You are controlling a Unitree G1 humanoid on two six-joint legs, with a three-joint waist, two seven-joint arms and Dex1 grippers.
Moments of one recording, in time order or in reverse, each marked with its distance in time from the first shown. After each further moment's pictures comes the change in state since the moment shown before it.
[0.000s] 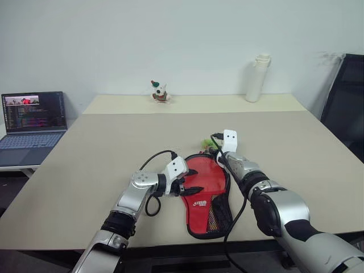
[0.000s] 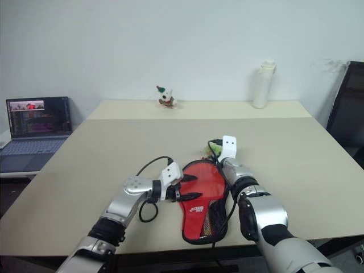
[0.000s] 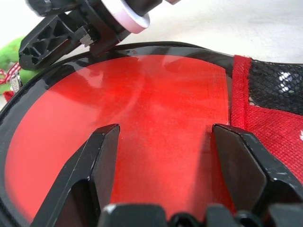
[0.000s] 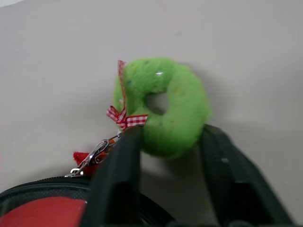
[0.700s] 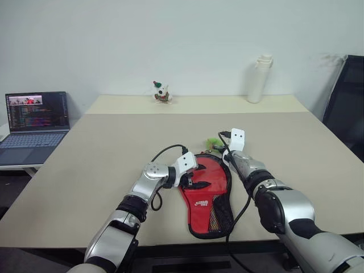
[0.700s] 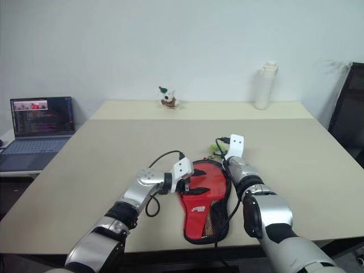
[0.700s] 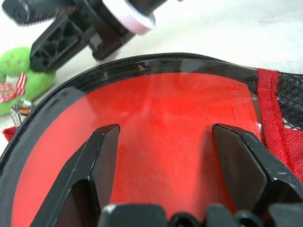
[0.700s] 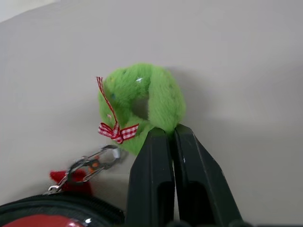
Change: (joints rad) left arm -0.200 -0.077 -0.060 0.383 0.037 -0.218 0.011; right arm -0.001 -0.059 -0.043 -0.004 -0.005 0.000 -0.004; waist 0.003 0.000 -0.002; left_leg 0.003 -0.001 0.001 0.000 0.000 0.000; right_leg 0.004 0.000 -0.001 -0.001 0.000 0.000
